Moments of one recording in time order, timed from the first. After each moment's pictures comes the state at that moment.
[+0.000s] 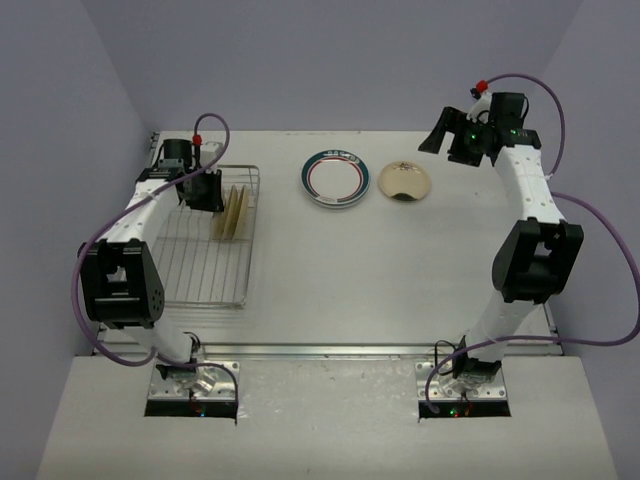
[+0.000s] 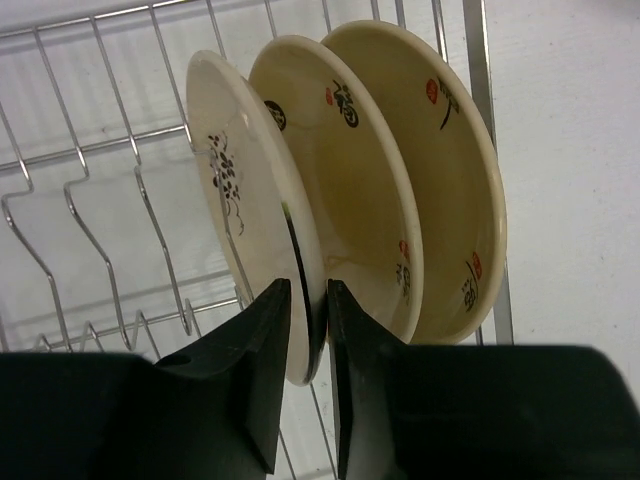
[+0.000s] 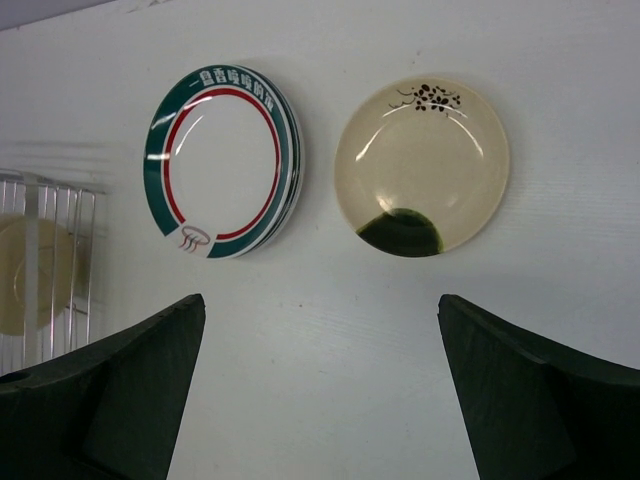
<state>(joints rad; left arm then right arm) 0.08 1.62 1.29 -0.64 0.26 0.14 -0.13 1.85 1.70 -0.58 -0.46 0.21</state>
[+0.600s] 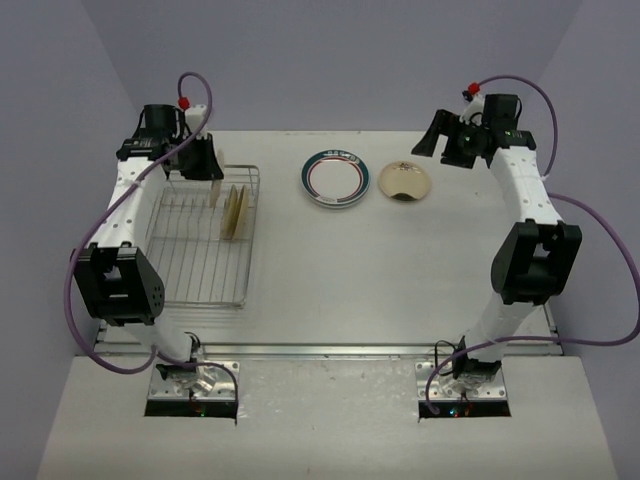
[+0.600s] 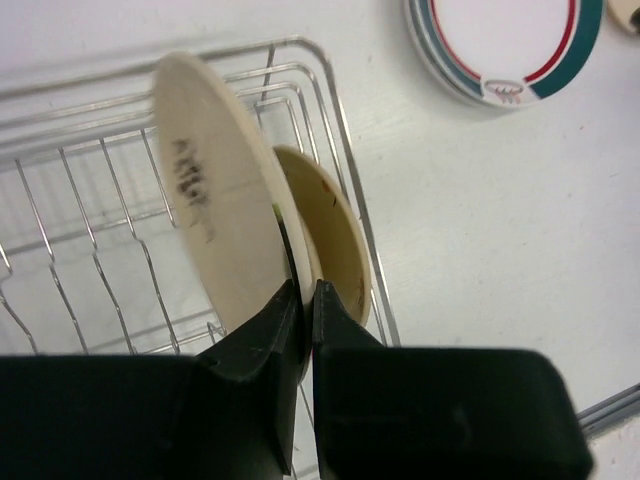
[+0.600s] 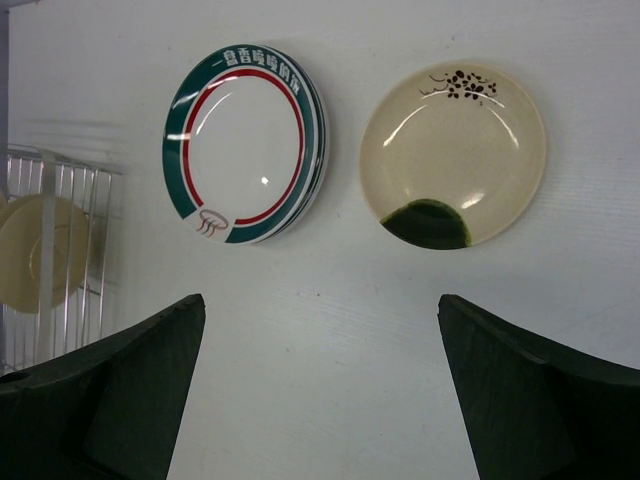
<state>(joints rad) 0.10 1.65 1.56 -0.79 0.39 0.07 -0.10 1.84 1.68 -0.58 -0.48 0.21</state>
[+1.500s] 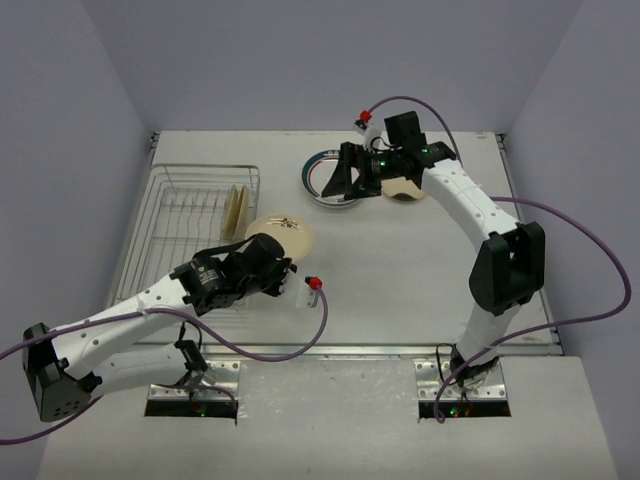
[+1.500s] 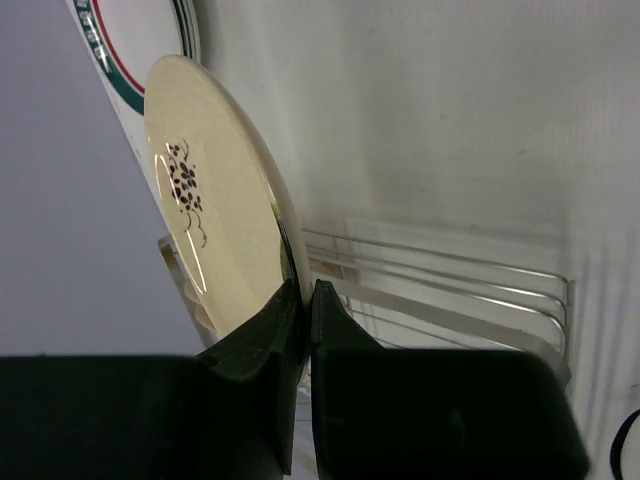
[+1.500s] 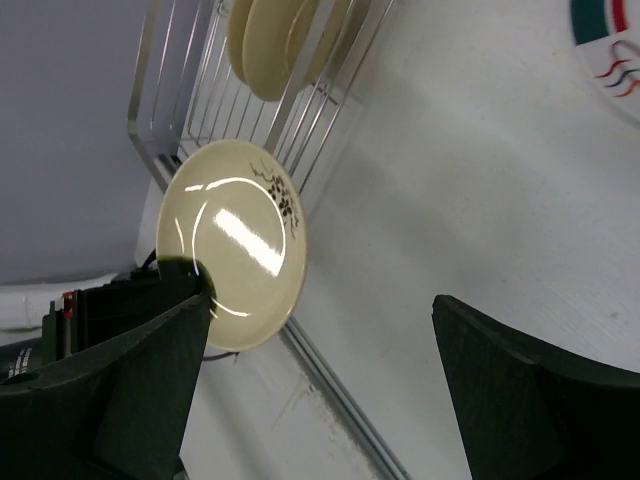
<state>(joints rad) -0.88 1.01 0.93 -0.76 -0.19 1.03 0.33 1.80 1.61 -0.59 -0.73 0.36</state>
